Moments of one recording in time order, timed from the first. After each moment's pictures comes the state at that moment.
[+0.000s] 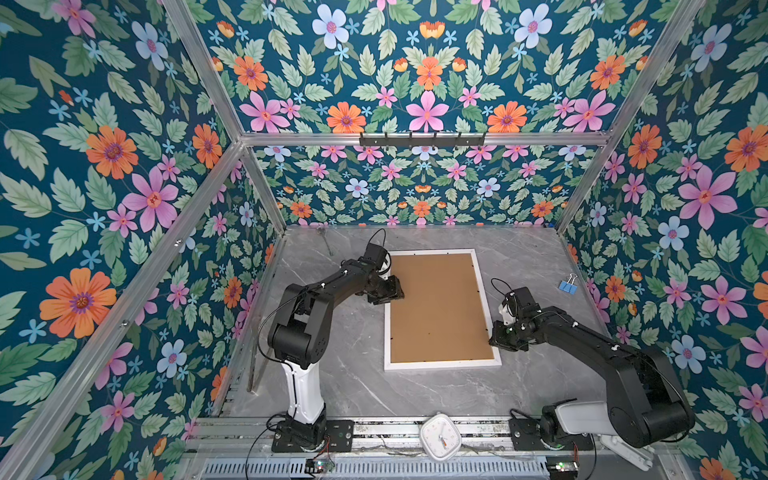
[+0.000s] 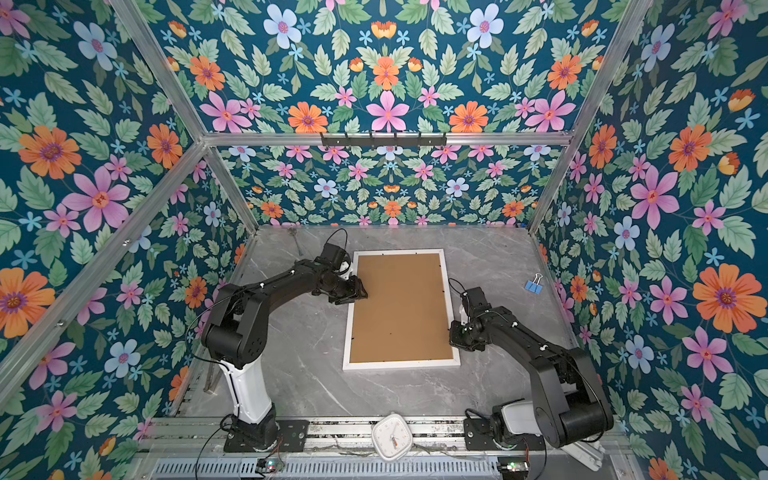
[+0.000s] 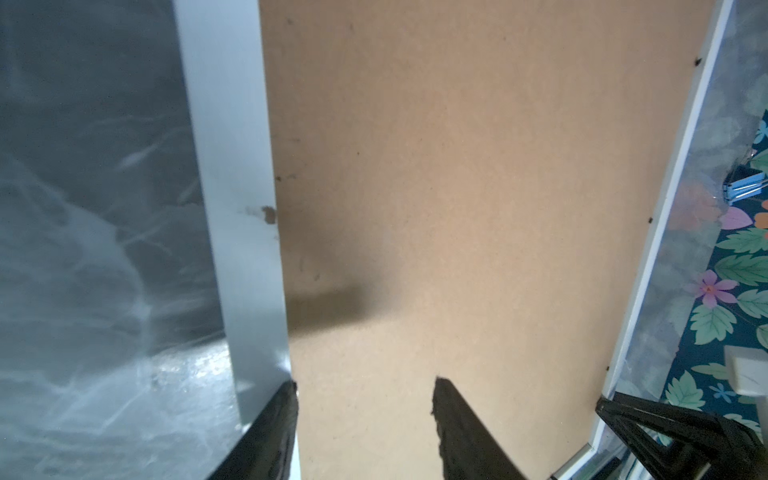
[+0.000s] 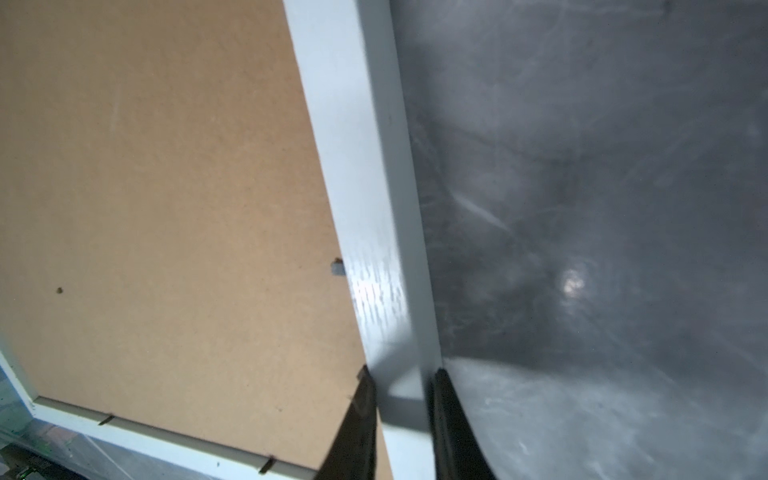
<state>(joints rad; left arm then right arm) -0.42 1.92 1.32 -0.56 0.37 -0.50 0.25 1.37 0.68 -0.60 -0.25 0.46</state>
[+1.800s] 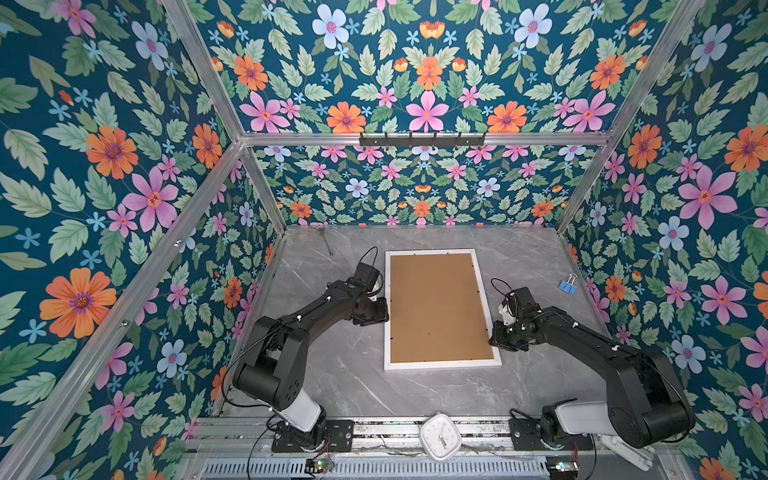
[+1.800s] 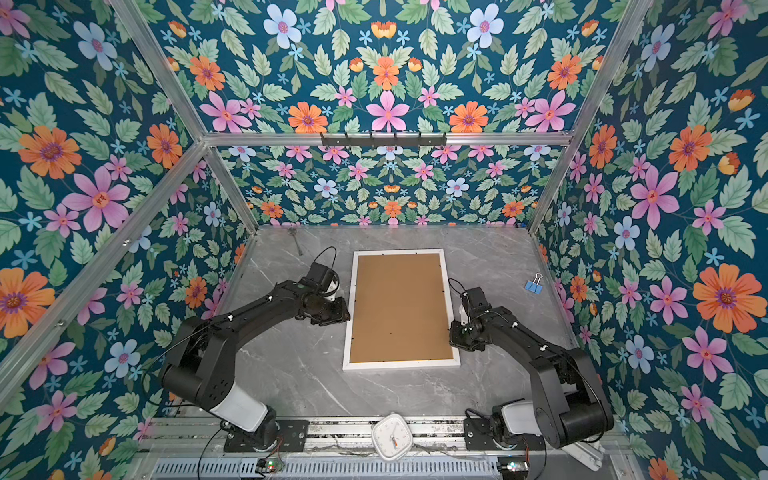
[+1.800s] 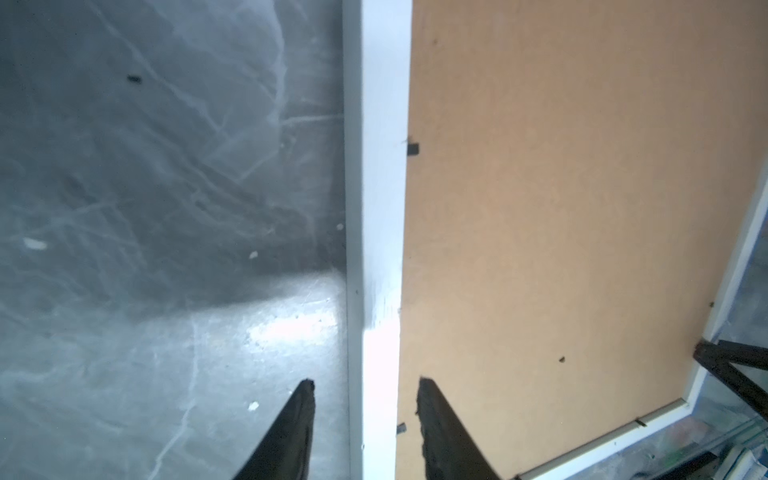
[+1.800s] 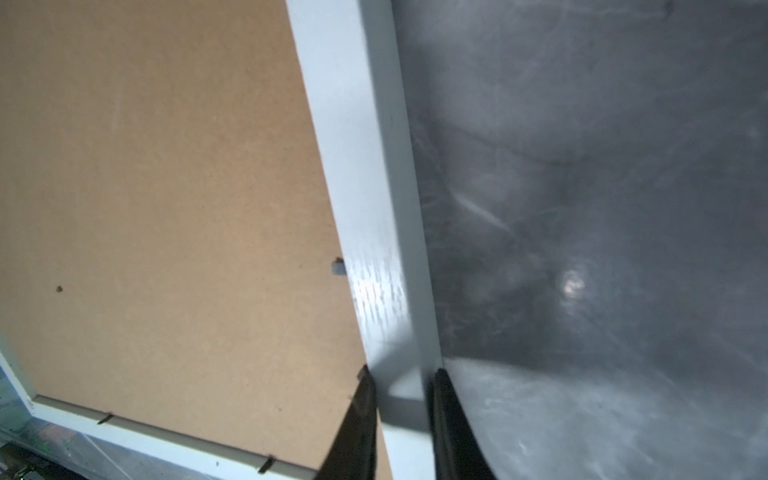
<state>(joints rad) -0.45 1.58 0.98 -0.61 0.22 -0.49 0.25 1.37 0.68 -0.59 -0.25 0.46</state>
